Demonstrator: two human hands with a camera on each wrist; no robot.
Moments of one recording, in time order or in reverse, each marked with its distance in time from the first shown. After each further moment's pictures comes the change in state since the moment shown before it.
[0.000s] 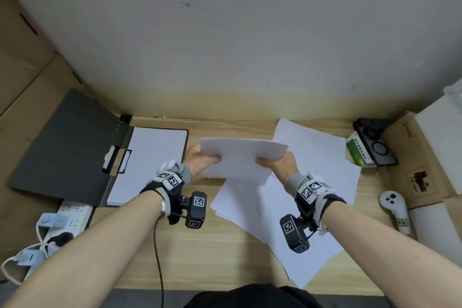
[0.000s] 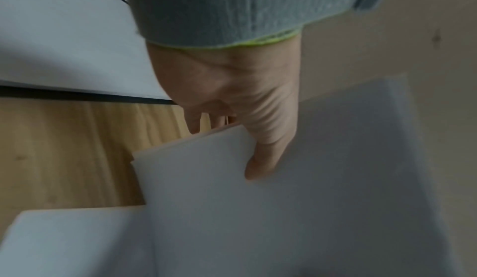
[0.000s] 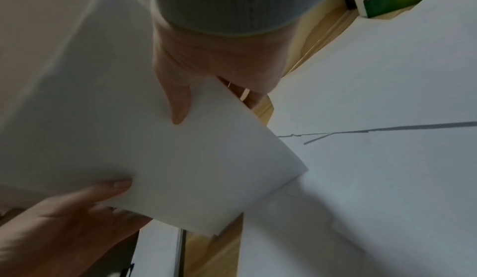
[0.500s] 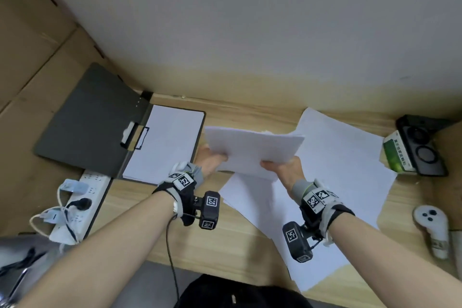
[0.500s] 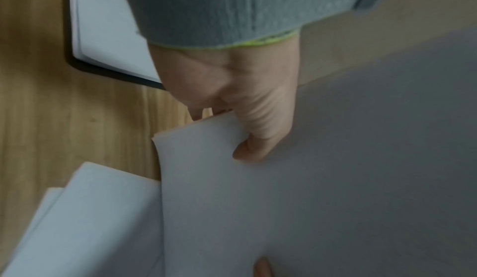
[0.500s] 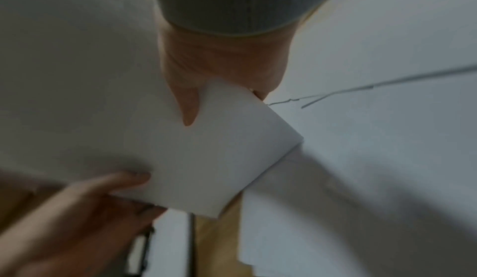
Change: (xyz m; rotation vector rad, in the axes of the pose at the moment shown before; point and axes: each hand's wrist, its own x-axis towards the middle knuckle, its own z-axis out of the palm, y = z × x) left_hand 0.003 -0.034 0.023 0.100 0.237 -0.242; right_hand 0.011 0.034 0.007 -0.001 -0.132 0.102
